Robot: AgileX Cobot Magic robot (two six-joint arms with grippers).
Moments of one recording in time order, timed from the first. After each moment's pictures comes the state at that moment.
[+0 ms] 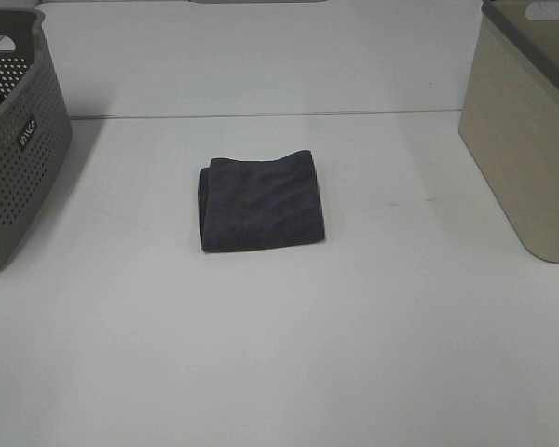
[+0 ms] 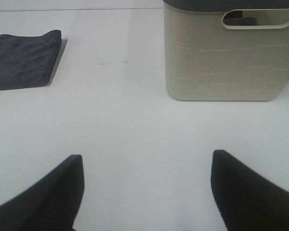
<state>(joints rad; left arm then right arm) -0.03 0.00 -0.51 -0.08 1.04 0.16 0.03 0.00 -0.50 0.00 1.06 0.01</state>
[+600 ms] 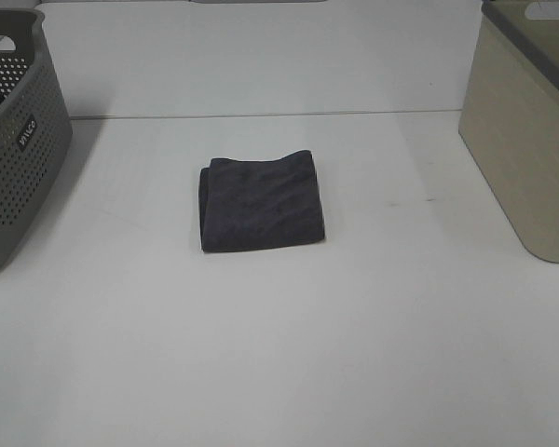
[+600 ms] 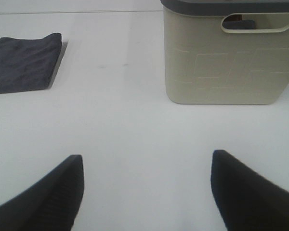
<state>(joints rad) -0.03 0.00 -0.51 -0.08 1.04 0.16 0.03 0.01 -0.51 0.00 1.04 0.01</state>
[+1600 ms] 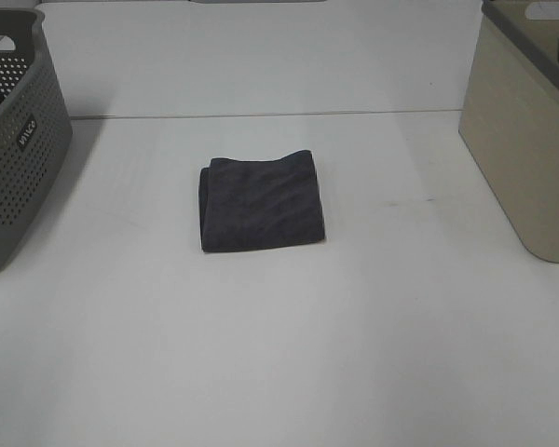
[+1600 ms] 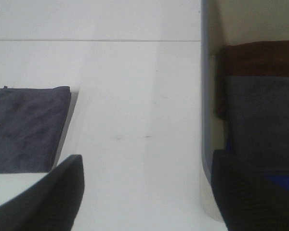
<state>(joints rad) -0.03 0.00 -0.51 -0.08 1.04 0.16 0.03 1.20 -0.96 0.25 0.52 -0.24</state>
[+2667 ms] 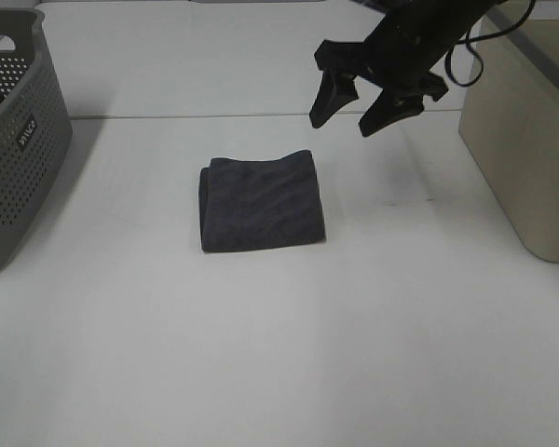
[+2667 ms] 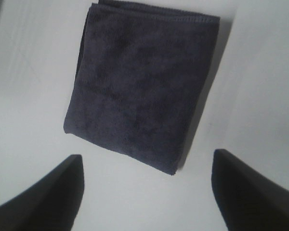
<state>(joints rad) -0.03 0.00 -0.51 -0.08 1.04 0.16 0.29 2.13 -1.74 0.47 0.95 -0.19</state>
